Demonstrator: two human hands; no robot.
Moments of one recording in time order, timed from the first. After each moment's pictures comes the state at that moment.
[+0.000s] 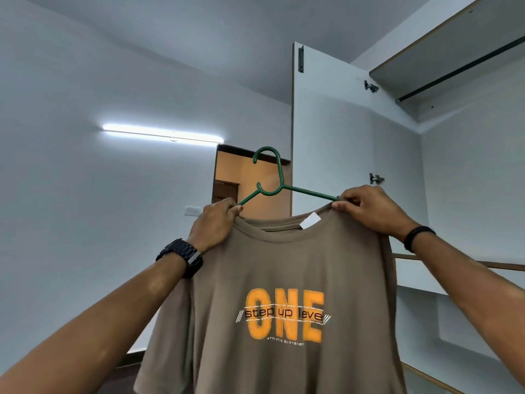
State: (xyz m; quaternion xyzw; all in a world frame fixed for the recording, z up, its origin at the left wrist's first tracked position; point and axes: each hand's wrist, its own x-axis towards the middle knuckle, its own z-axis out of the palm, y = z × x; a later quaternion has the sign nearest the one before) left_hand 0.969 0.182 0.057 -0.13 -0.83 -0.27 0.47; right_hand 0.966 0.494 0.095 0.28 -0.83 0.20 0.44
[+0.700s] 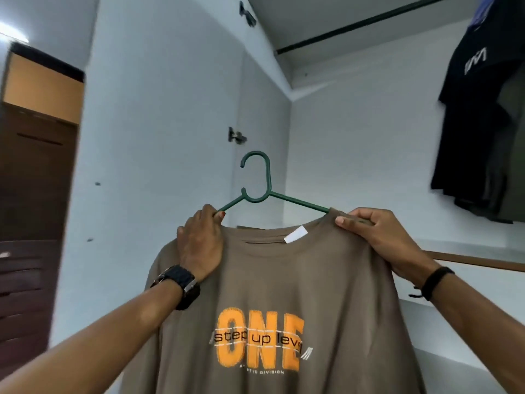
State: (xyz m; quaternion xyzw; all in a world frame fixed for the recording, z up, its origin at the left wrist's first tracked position) left_hand 0.679 0.610 -0.003 -0.20 -0.79 -0.37 0.45; right_hand 0.834 0.867 0.035 0.08 -0.80 0.45 0.38
